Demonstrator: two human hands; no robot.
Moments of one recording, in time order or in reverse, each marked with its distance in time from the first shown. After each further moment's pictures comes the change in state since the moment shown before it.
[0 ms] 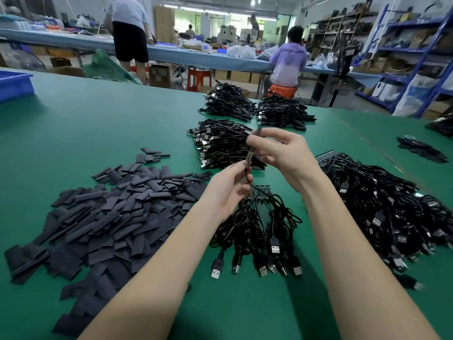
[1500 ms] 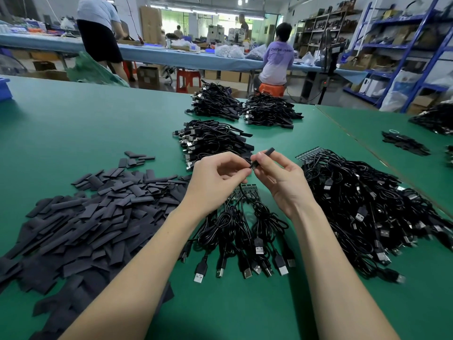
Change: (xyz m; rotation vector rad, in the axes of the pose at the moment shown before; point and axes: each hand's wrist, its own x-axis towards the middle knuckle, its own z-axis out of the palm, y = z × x) left_hand -0.016 0.012 0.001 0.986 -0.187 0.705; right_hand -0.024 0.048 -0.030 0.437 0.070 0.053
